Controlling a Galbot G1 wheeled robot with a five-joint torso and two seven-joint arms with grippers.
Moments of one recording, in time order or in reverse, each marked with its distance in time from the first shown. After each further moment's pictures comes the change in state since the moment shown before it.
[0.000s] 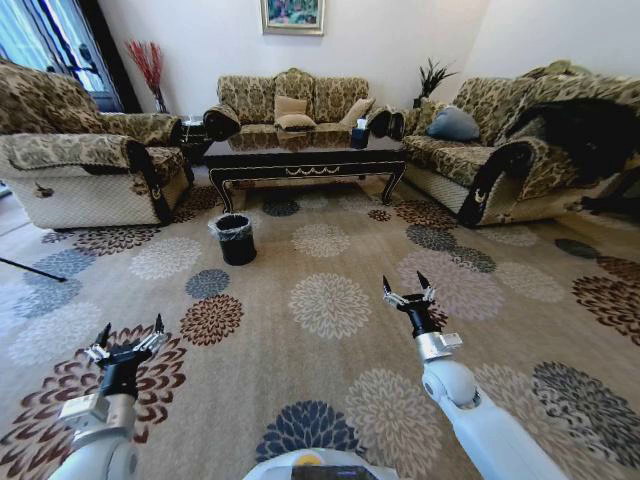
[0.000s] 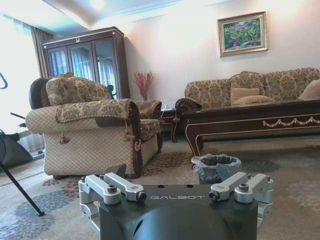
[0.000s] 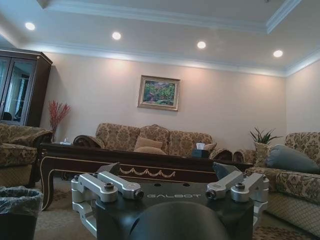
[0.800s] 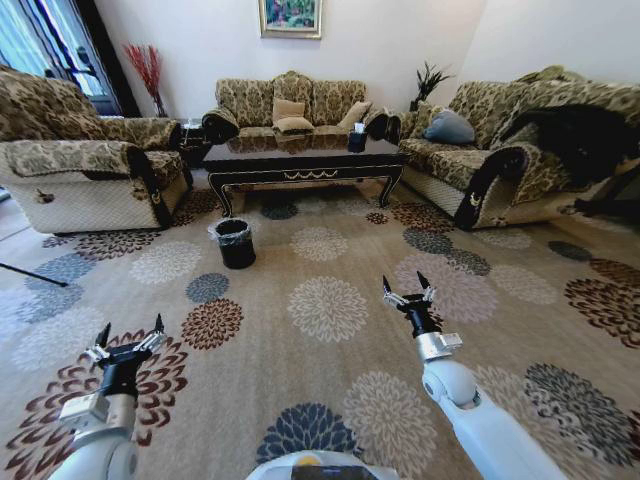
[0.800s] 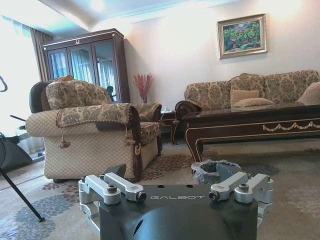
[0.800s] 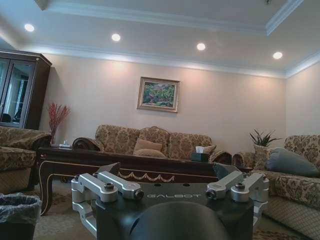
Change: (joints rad) left arm 0.000 0.000 0.000 0.000 0.000 0.000 0.000; right arm 0.000 0.000 0.000 0.000 0.000 0.000 0.000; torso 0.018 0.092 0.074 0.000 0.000
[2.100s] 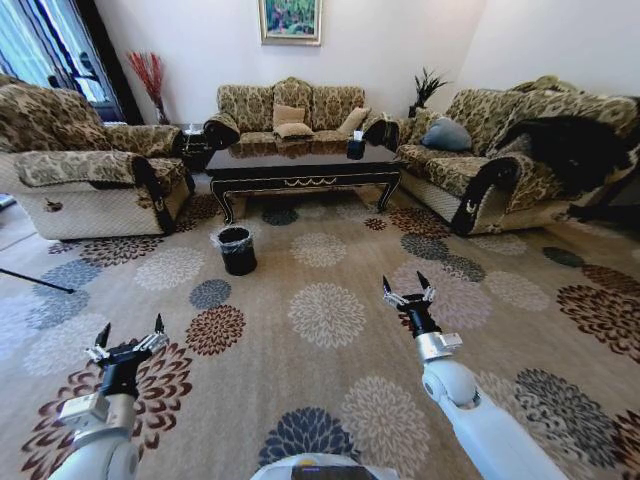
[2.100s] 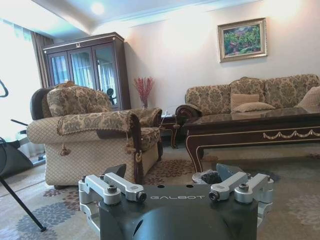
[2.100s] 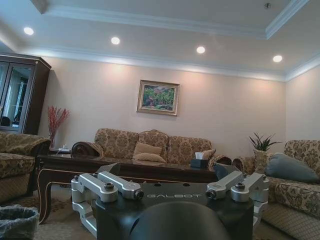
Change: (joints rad) left arm 0.000 0.000 0.000 0.000 0.000 0.000 0.000; right arm 0.000 0.000 0.000 0.000 0.000 0.000 0.000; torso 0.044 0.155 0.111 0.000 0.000
